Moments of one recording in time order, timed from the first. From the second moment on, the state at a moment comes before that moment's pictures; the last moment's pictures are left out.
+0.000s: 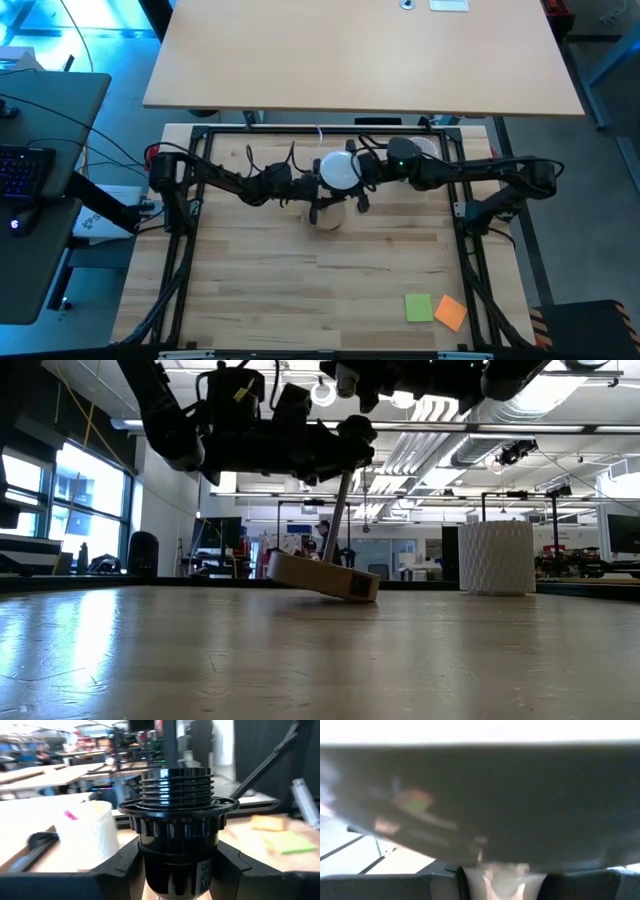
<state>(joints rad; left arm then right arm) 0.17 1.82 0.80 1.02 0.20 0.11 -0.20 1.45 0.90 0.58 -0.40 -0.08</state>
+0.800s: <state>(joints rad) 0.20 1.62 0.76 0.60 0.05 0.14 -0.24 1.34 0.90 0.38 -0.35 -0.11</state>
